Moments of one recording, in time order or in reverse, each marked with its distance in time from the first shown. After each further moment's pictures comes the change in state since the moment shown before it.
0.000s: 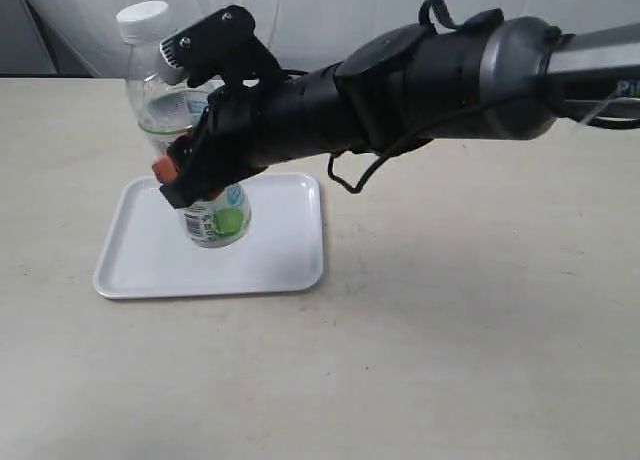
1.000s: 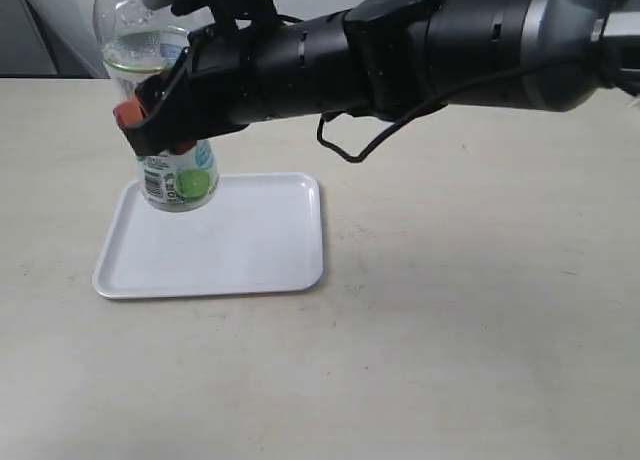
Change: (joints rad) left arm 0.000 0.000 0.000 0.000 -0.004 0.000; right arm 0.010 -0.059 -0.032 0.058 0.004 0.034
